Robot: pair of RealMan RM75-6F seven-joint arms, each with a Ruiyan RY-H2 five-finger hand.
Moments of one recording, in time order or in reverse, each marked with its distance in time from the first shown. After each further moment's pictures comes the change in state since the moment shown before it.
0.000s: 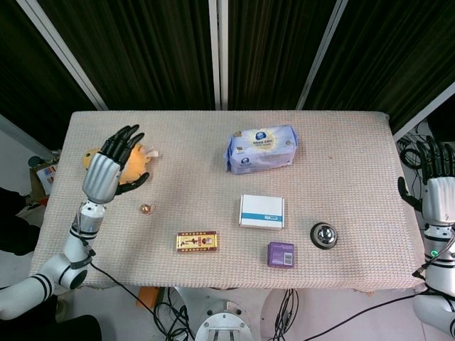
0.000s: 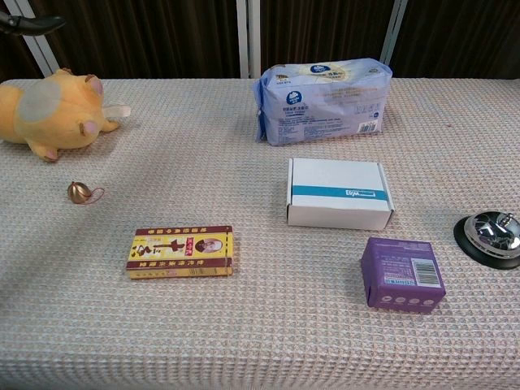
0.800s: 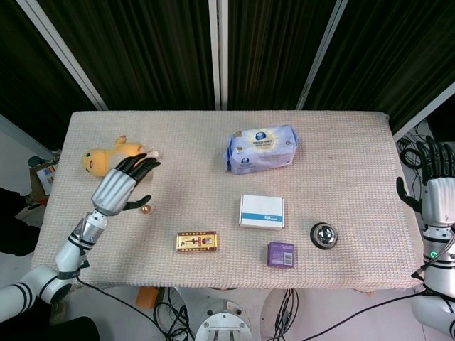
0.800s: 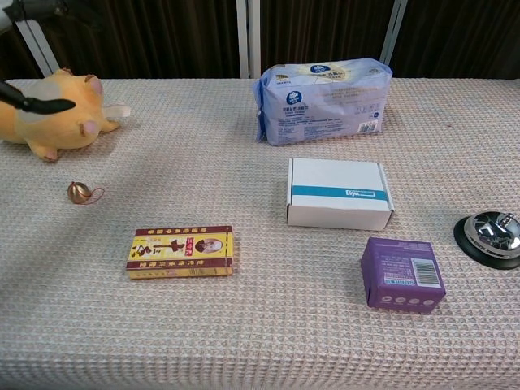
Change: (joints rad) left arm 0.001 0.166 0.170 -0.199 -0.028 -0.232 0.143; right arm -0.007 0.017 0.003 -0.057 -0.008 0.025 0.005
